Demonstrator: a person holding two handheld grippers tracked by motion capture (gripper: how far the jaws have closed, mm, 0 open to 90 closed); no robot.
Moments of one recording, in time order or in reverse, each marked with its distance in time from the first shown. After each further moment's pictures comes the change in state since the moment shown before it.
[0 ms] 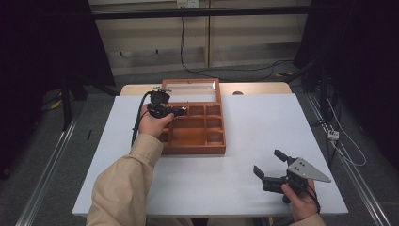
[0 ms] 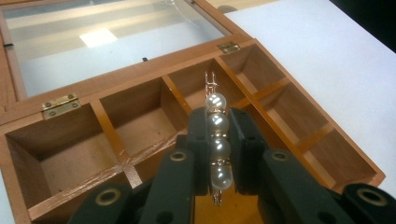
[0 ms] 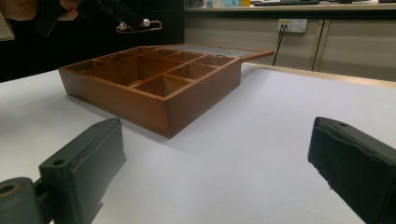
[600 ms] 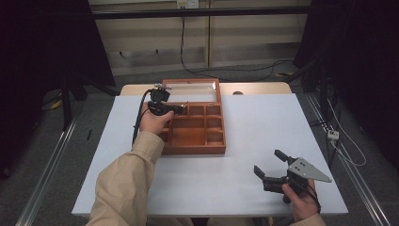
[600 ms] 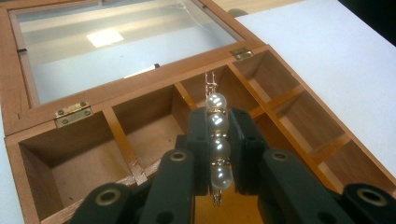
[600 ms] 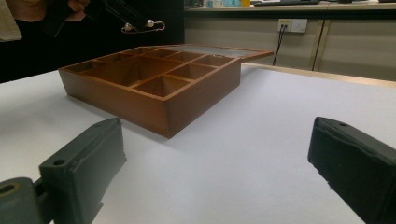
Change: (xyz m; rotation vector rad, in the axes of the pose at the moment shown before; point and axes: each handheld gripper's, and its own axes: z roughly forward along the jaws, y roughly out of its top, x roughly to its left) left arm 0.006 0.005 0.007 -0.005 0.022 -0.011; right arm -0.001 0.000 -0.001 -0.001 0.002 0.002
